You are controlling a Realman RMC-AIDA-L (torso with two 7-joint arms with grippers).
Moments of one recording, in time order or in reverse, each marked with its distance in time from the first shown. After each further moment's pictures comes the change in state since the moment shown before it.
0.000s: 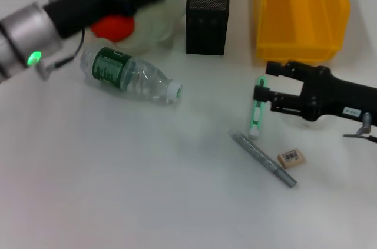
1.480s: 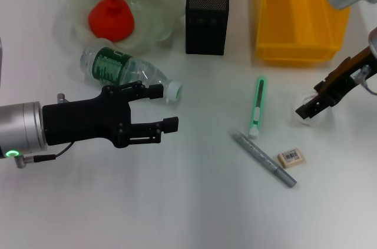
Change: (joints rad) left arm 0.093 0.036 0.007 -0.054 0.359 0.238 -0.022; right arm 0.334 0.019 -0.194 -0.567 -1.076 -0.007 1.017
